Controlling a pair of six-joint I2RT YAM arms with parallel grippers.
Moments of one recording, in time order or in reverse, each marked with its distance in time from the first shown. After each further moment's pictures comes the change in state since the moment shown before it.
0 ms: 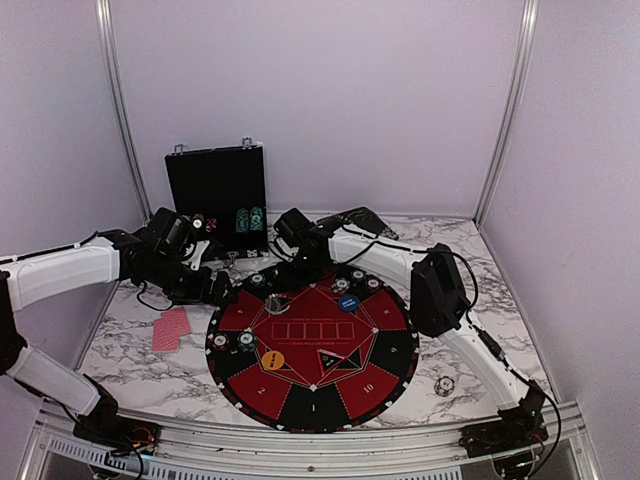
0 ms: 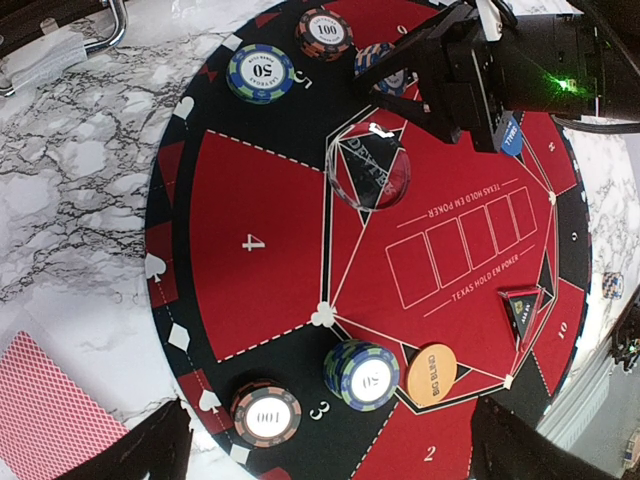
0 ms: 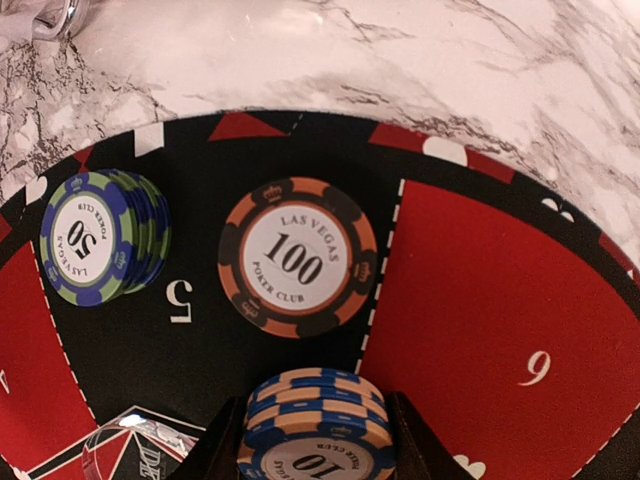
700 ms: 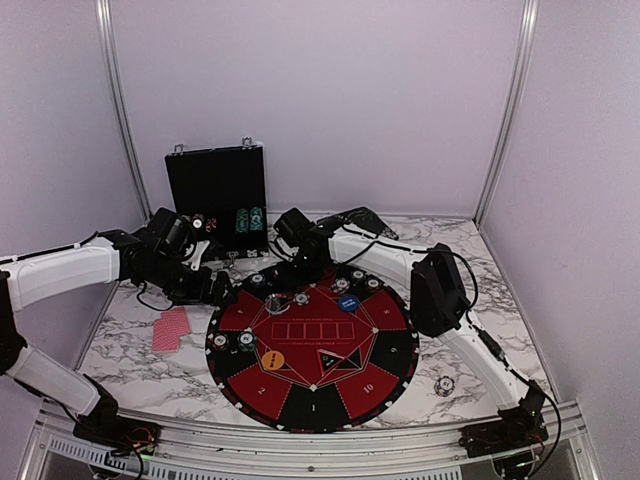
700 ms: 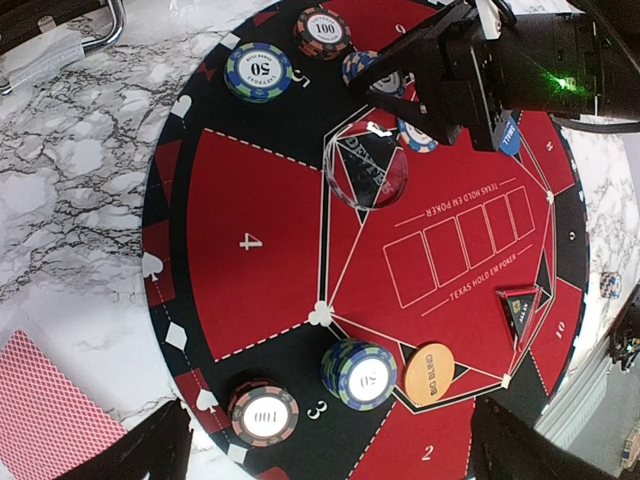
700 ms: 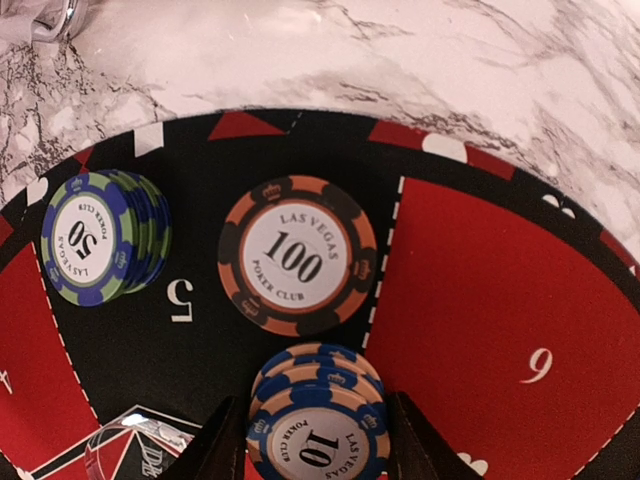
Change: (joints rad) left arm 0.001 0.000 -0.002 0.002 0.007 -0.003; right arm 0.000 0.000 0.003 0.002 -0.004 0.010
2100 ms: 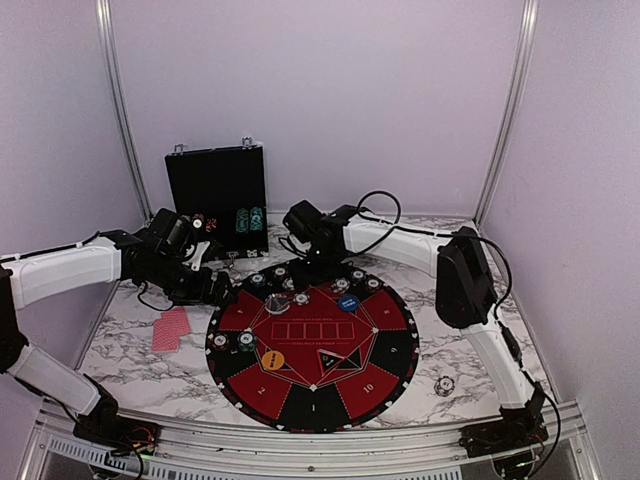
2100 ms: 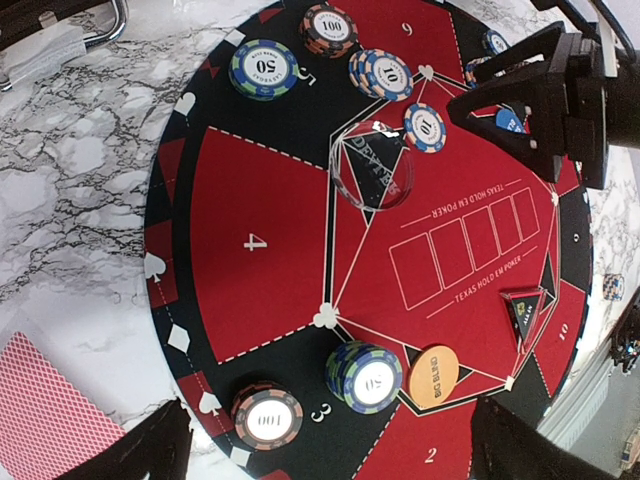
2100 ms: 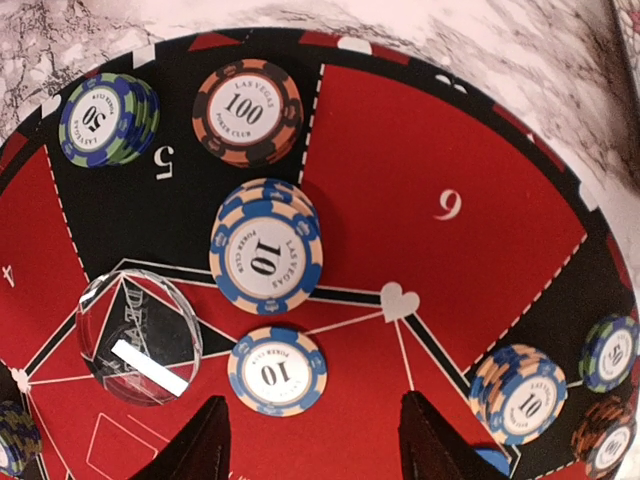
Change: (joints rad) left arm 0.005 0.013 0.000 0.005 0.000 0.000; right arm 0.010 -0.234 -0.267 -0.043 0.063 0.015
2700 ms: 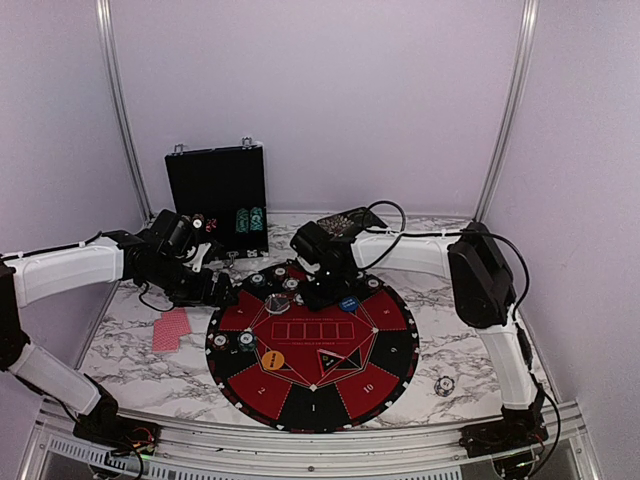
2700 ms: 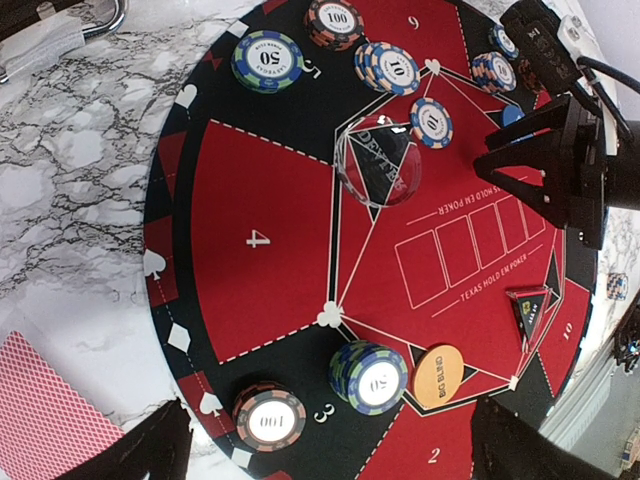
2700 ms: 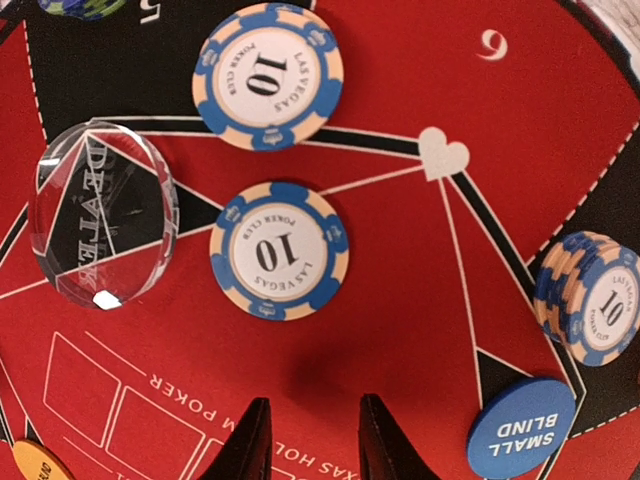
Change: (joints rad) left arm 0.000 0.015 0.000 0.000 -0.001 0.000; right arm 0.031 -0.158 -0.354 0.129 -0.027 0.040
